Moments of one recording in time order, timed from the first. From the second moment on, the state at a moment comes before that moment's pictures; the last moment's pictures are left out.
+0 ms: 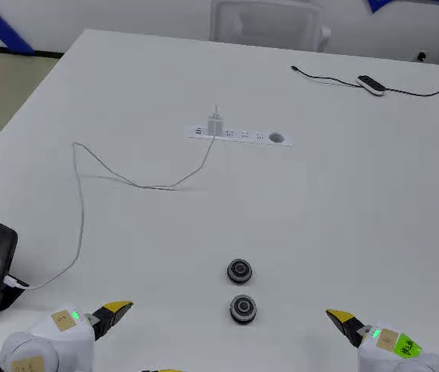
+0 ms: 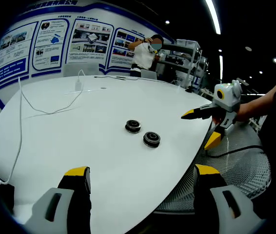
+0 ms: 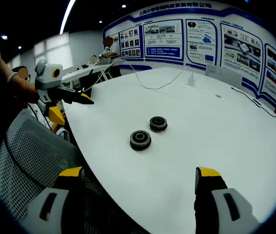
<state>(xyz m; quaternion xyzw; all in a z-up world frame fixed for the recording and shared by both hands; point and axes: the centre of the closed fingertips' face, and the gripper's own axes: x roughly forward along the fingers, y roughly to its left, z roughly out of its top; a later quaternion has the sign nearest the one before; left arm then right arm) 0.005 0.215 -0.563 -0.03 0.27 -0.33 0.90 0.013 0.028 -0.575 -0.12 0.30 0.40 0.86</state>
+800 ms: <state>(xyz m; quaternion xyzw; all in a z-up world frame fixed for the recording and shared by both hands) 0.012 0.210 -0.567 -0.02 0.28 -0.34 0.90 0.017 0.039 -0.577 -0.11 0.30 0.41 0.85</state>
